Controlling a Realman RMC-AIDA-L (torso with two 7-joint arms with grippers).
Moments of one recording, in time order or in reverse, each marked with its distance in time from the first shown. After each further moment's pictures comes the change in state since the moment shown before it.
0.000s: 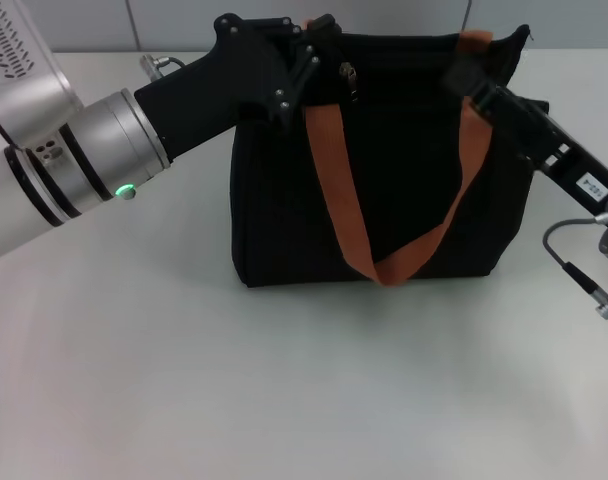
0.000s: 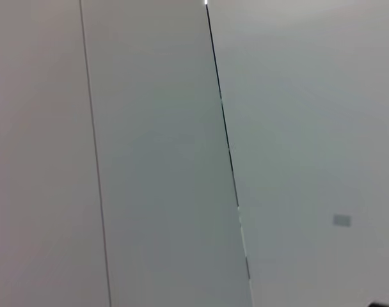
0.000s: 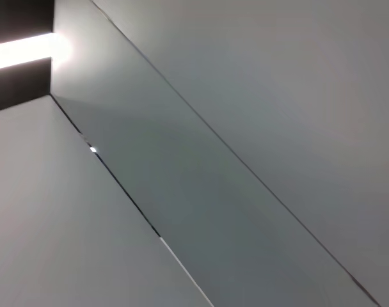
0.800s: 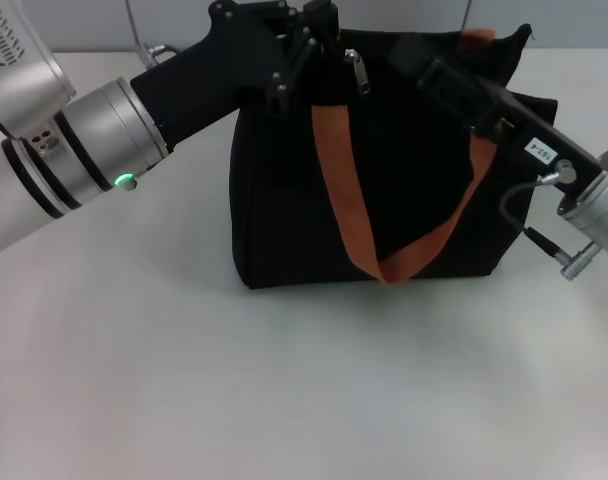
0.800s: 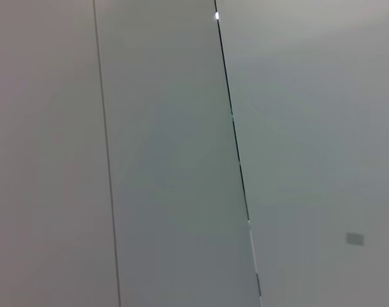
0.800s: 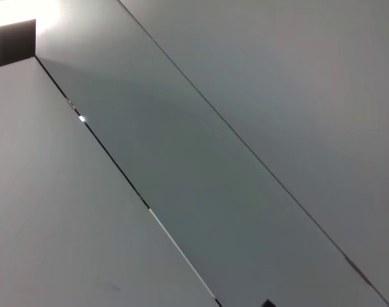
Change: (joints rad) left arm -0.001 0.000 0.016 0.008 -0.055 -0.003 -0.006; right arm 0.101 0.001 -0.018 0.007 -0.008 0.119 -0.001
